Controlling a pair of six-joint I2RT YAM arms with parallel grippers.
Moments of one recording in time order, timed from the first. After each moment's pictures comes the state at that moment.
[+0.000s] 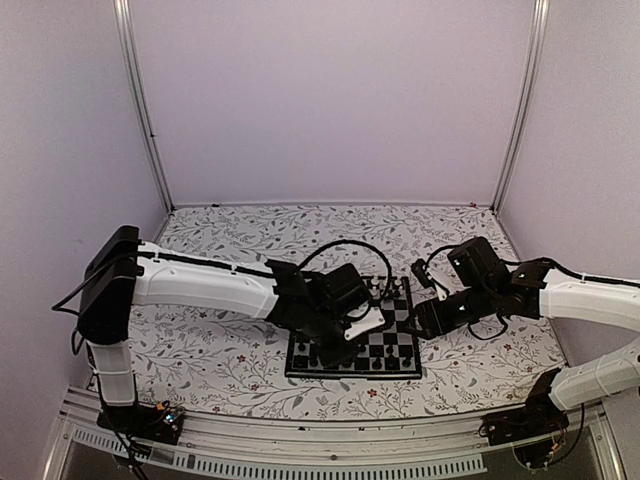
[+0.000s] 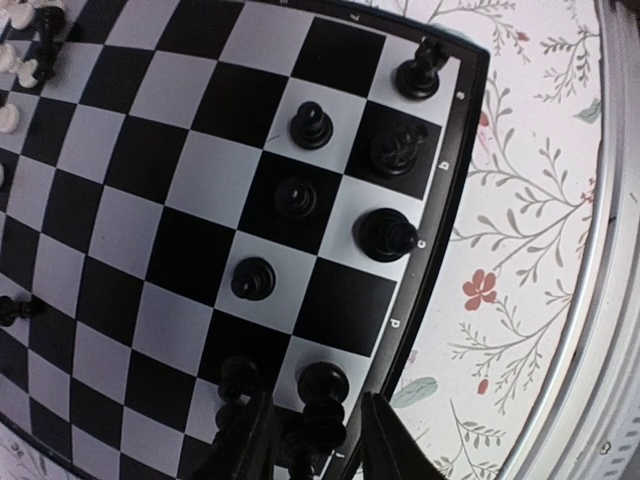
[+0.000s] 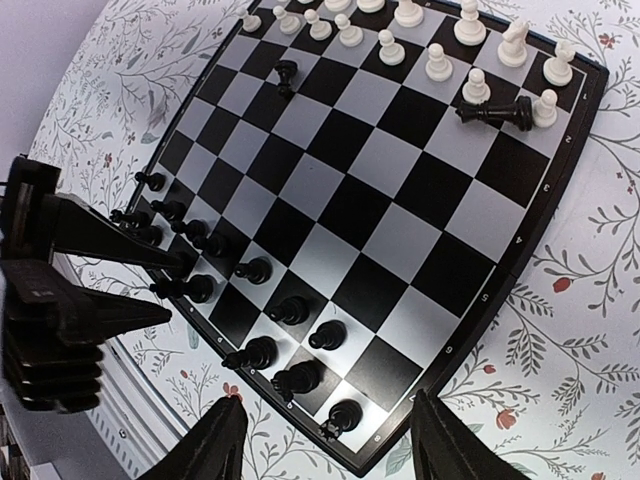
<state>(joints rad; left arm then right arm) -1.19 1.97 1.43 -0.59 0.04 0.09 0.75 1.19 0.72 -0.43 -0.24 0.36</state>
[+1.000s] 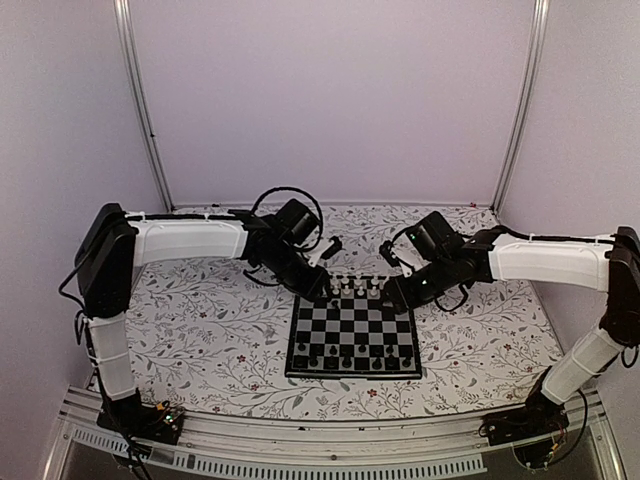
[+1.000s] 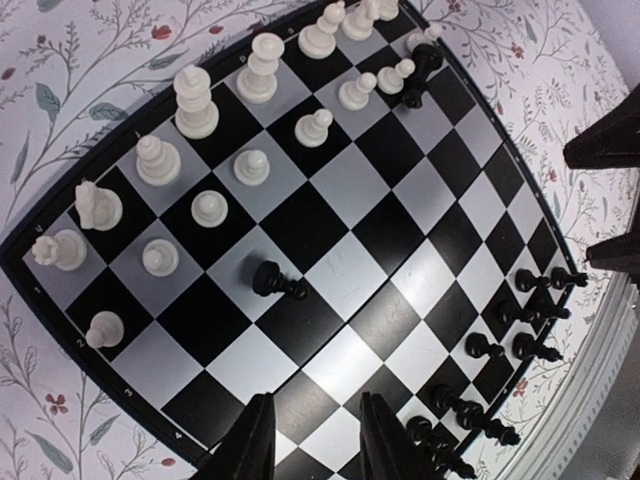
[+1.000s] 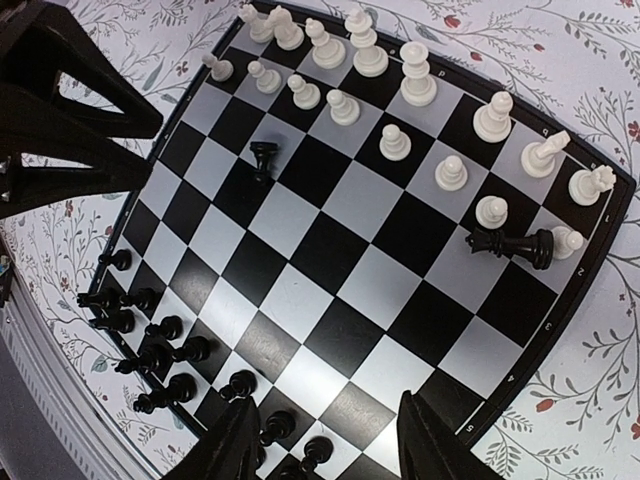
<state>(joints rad) -0.82 1.94 1.46 -0.56 0.25 -0.20 0.75 1.55 1.04 -0.47 -0.19 0.29</state>
